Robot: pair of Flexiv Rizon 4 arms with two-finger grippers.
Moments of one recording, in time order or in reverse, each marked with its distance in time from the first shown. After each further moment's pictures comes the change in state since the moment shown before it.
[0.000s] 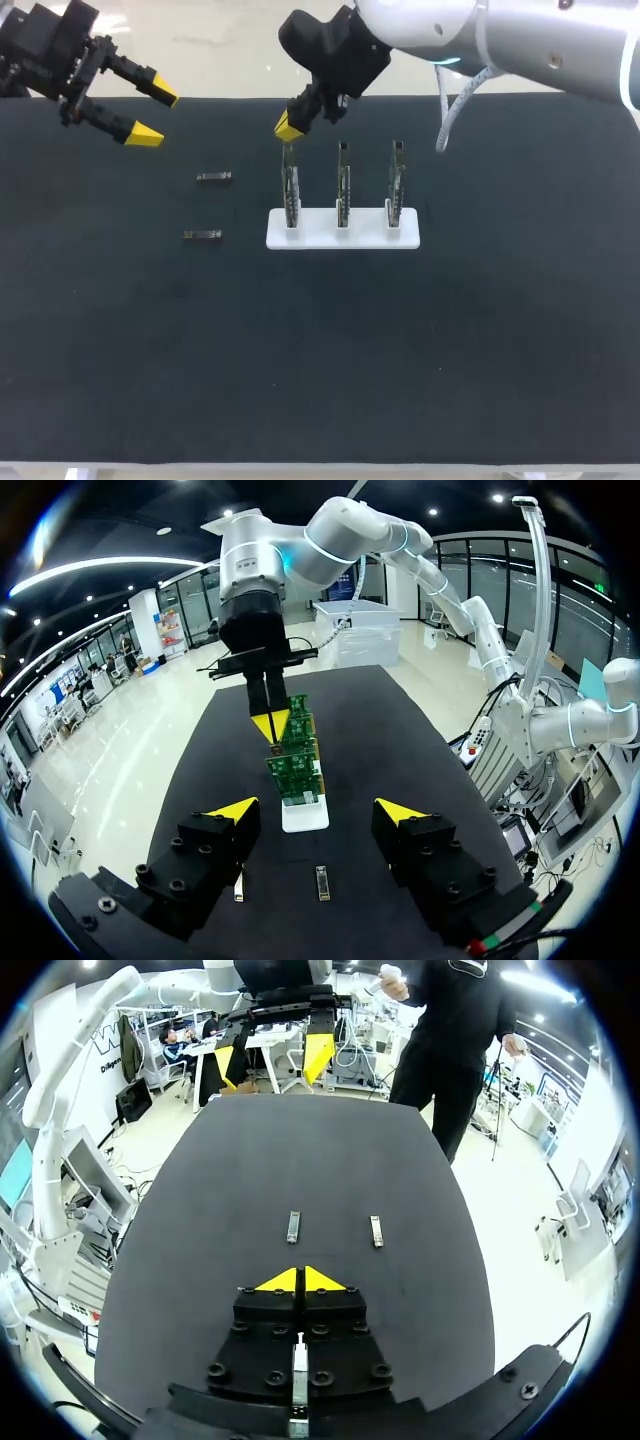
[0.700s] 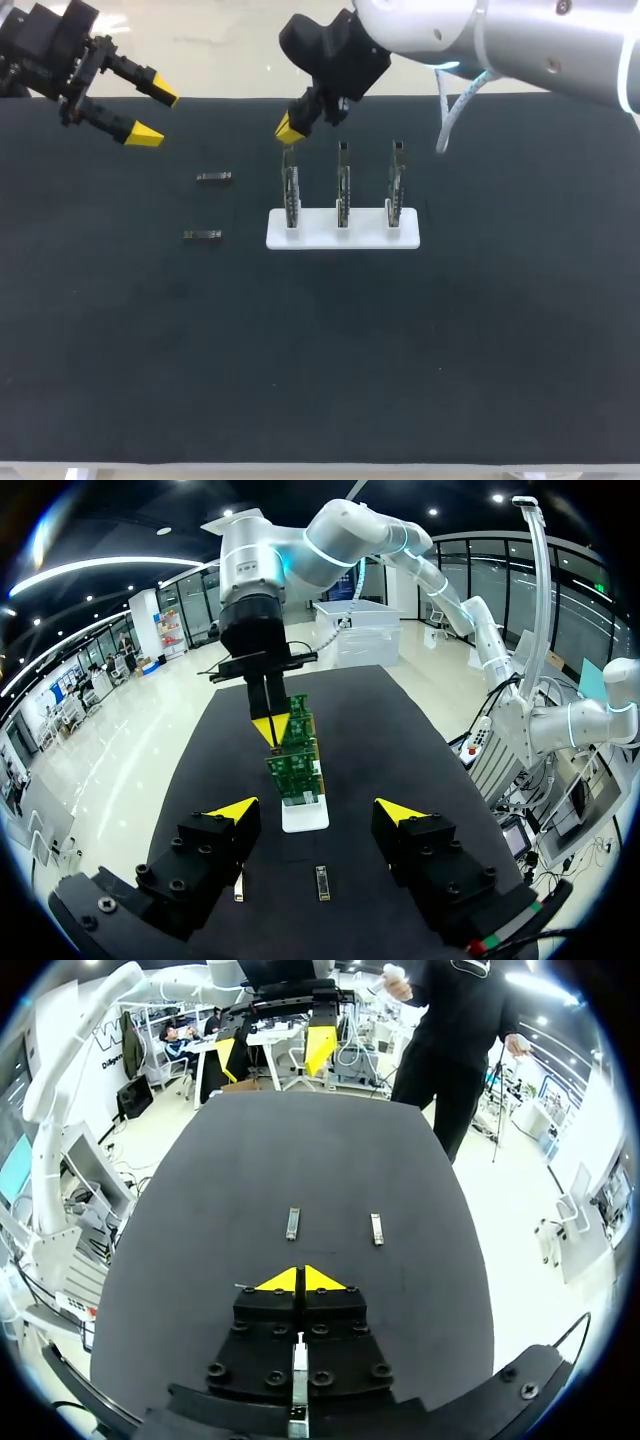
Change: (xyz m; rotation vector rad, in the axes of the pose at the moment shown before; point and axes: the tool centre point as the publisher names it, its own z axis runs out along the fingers) left arm 0.000 0.000 0.000 0.000 0.000 0.000; right arm 0.003 -0.001 0.002 0.002 0.007 -0.021
